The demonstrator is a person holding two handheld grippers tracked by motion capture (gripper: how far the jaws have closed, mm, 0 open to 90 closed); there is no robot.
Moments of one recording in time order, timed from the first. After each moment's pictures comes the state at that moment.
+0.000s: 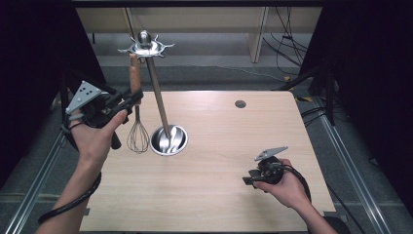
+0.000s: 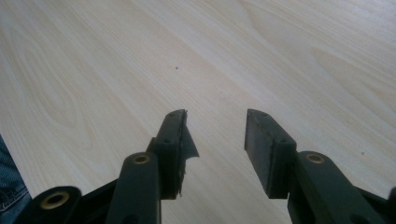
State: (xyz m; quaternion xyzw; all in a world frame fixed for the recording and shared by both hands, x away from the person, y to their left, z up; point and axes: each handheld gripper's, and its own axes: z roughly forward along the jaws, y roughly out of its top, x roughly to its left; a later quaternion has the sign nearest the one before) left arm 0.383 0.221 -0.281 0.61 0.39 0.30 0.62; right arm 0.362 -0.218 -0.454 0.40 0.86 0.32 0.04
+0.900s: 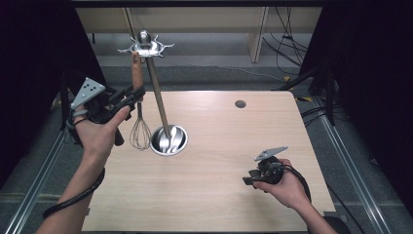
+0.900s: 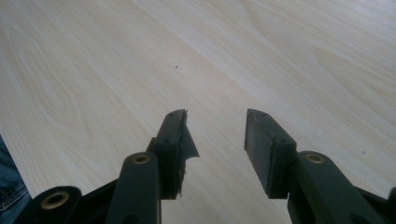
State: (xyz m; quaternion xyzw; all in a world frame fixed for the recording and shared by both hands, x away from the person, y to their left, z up) left arm 0.394 0.217 -0.282 0.61 0.40 0.30 0.62; right arm 0.362 -0.219 -0.453 0.40 0.86 0.31 0.03
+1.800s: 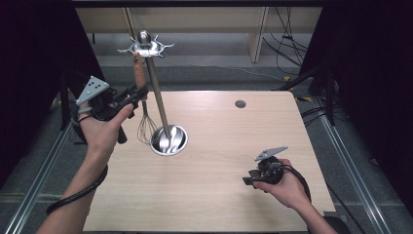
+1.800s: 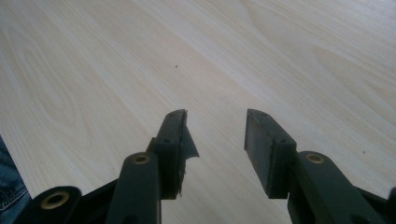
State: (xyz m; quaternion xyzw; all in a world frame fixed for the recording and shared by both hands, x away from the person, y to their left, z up) left arm 0.405 0.214 -0.285 0.61 0.40 0.29 0.62; right arm 0.362 -0.219 -0.453 0.40 0.86 0.31 0.03
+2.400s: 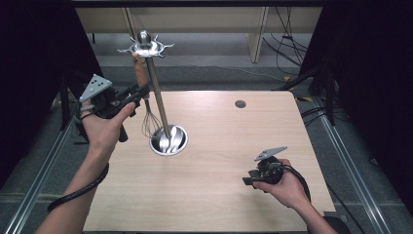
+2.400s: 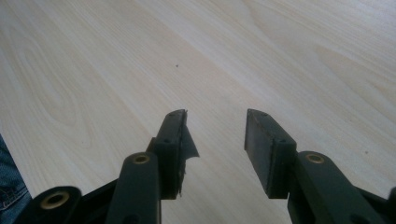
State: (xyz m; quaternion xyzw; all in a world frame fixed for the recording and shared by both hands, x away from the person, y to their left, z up) left arm 0.411 0.212 -0.286 0.61 0.41 0.29 0.61; right arm 0.363 -0.218 -0.454 0.40 0.86 0.31 0.03
